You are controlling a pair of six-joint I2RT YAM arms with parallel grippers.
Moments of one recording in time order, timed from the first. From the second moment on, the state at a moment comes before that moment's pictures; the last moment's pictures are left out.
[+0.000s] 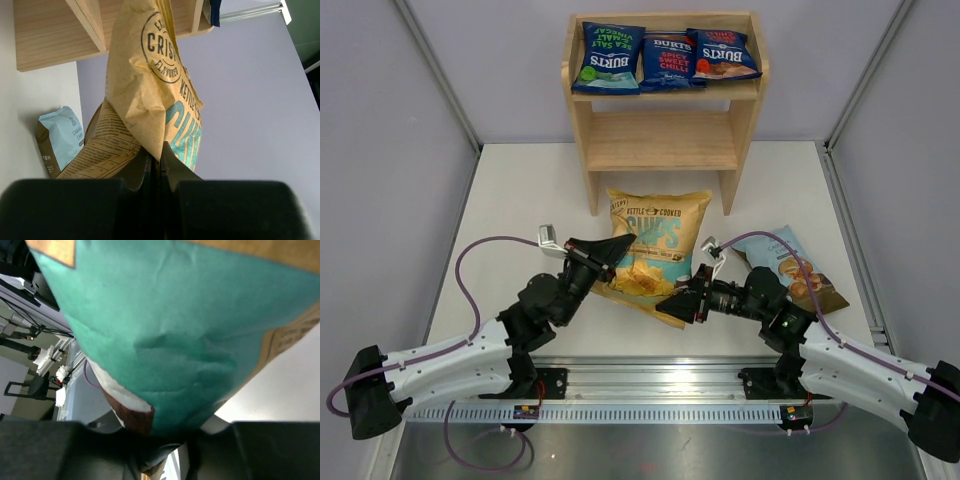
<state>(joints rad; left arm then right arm) -1.04 0.79 0.46 0.49 -0.52 -1.36 0.87 0.78 0.37 0.37 -0.44 0.70</state>
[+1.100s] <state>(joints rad) -1.04 0.58 0.94 -0.26 0.01 -0.47 0.87 0.55 0.57 0.06 -0.82 0.48</state>
